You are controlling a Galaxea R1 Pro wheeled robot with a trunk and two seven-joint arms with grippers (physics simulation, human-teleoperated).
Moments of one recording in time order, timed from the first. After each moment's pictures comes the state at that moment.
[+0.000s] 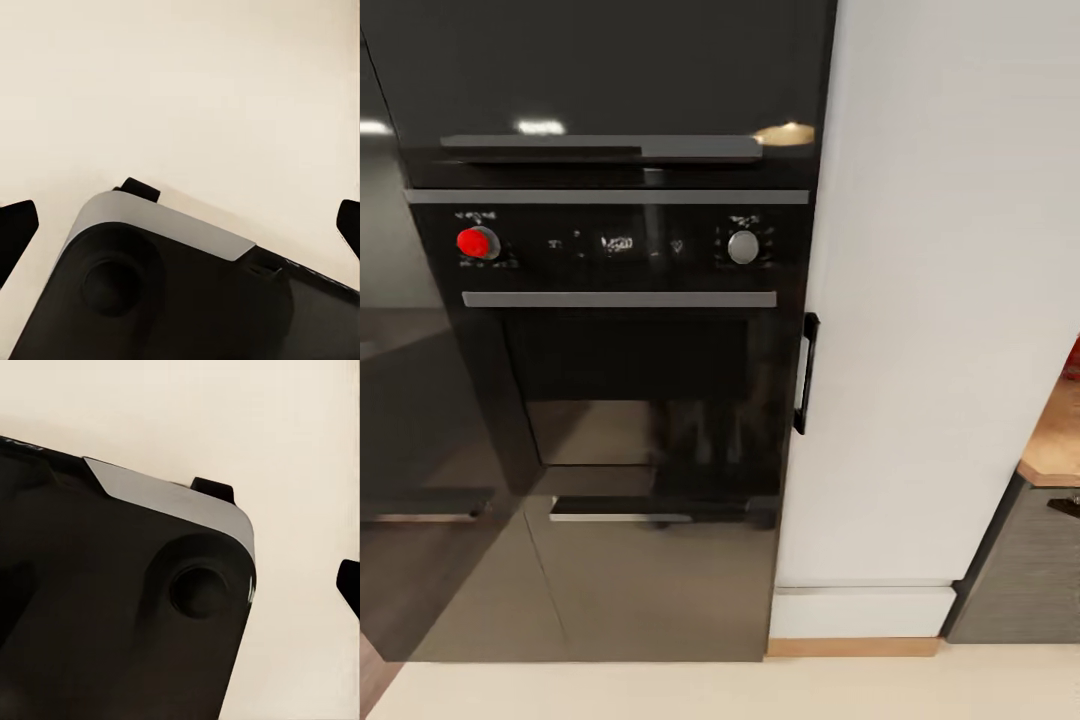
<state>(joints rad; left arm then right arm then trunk) -0.01 -0.05 0.04 -0.09 0.40 -0.39 -0.01 -0.05 0.02 0.16 -0.12 0.09 -0.02 -0.02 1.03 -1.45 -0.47</state>
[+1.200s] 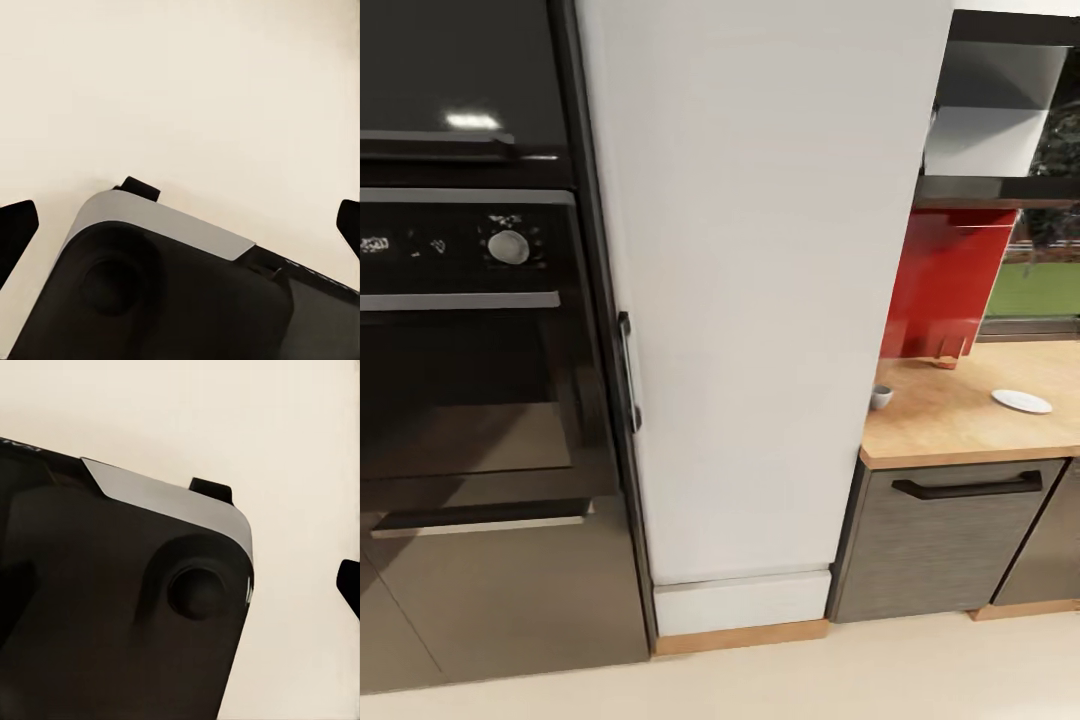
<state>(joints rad) -0.01 -0.05 0.05 -0.09 0.40 -0.39 -0.01 -0.05 0.02 0.16 -0.12 0.09 -0.02 -0.02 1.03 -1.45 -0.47</state>
